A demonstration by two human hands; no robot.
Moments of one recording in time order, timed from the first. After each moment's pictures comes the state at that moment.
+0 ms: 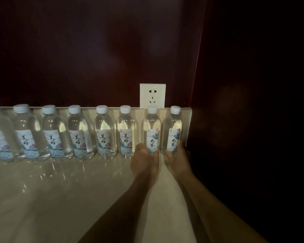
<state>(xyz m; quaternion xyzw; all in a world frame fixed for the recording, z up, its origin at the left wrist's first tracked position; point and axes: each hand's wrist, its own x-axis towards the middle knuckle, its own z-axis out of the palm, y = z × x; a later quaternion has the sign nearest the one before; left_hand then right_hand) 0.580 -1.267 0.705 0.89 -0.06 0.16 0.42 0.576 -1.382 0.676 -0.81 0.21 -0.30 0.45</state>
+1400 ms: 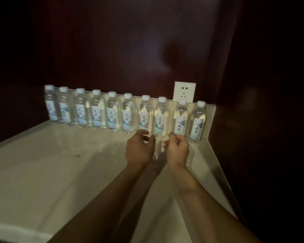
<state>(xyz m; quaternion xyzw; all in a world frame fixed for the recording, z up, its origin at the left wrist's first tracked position) 0.457 -1.145 0.787 0.82 -0.01 0.21 0.54 0.466 -1.244 0.773 -0.64 0.17 -0.30 0.69</state>
